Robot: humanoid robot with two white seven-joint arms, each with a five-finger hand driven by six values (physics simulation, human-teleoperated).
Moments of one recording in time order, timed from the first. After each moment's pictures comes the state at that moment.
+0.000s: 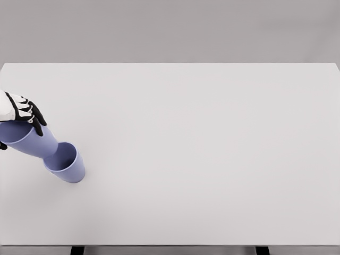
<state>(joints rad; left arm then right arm) -1.04 1.49 -1.09 -1.79 0.20 -0.61 -0.61 0.00 0.00 -0.20 0.05 -0.06 -0.07 0.09</state>
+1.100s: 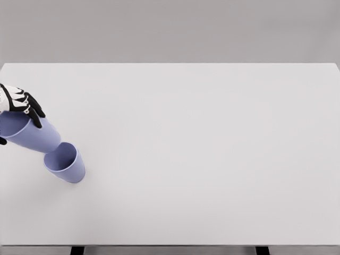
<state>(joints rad) -1.04 1.50 -1.07 -1.78 0.30 -0.61 -0.61 0.00 0.00 -0.20 0.05 -0.06 -0.07 0.09</state>
